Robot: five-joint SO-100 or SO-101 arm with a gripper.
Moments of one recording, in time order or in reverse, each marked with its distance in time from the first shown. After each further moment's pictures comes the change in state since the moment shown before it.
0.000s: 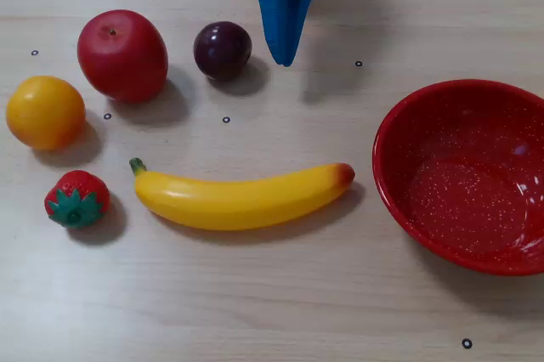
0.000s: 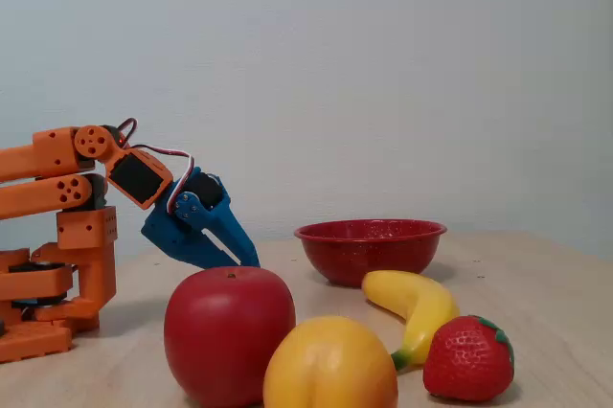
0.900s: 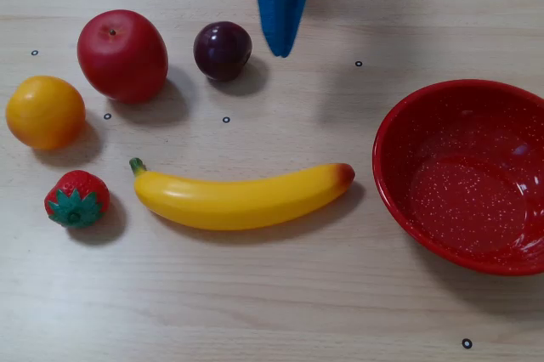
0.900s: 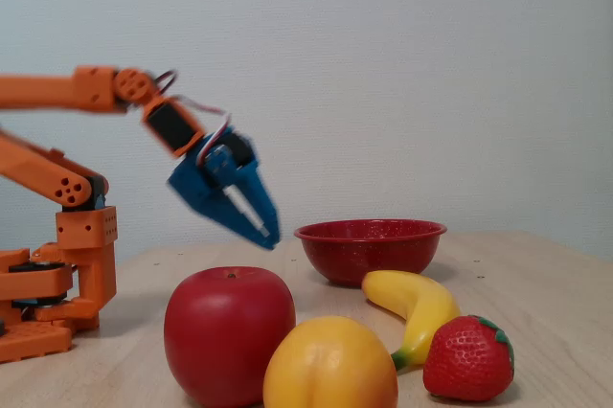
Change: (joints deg) arm -1.9 -42.9 -31.7 -2.5 2.4
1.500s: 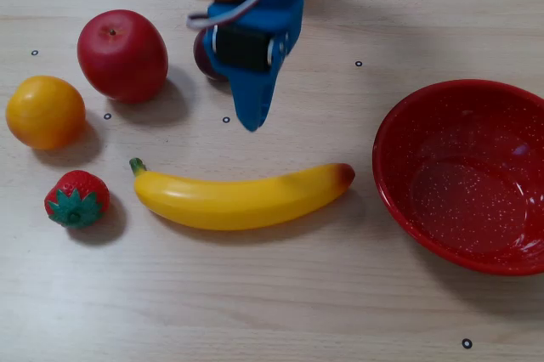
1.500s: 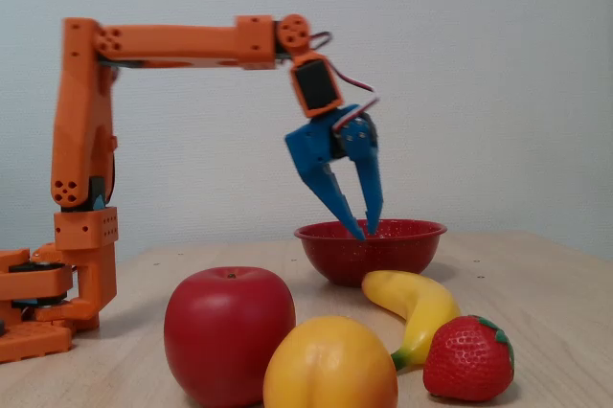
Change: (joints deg) arm -2.9 -64.1 -68.3 24.5 14.7
